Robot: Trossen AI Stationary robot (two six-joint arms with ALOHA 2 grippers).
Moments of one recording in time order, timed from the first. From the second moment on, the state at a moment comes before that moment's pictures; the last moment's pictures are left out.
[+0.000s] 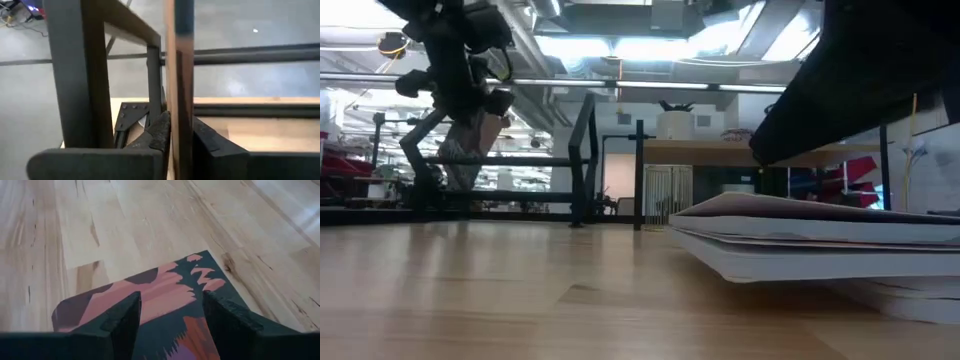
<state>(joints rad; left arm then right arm) 0.79 1.00 0.76 -0.62 -0.81 -0.49 0.69 1.90 1.15 -0.30 0.70 0.88</state>
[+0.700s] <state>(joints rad) 0.83 1.00 0.81 -0.66 -0.78 -0.50 0.69 1.90 1.15 -0.30 0.70 0.88</state>
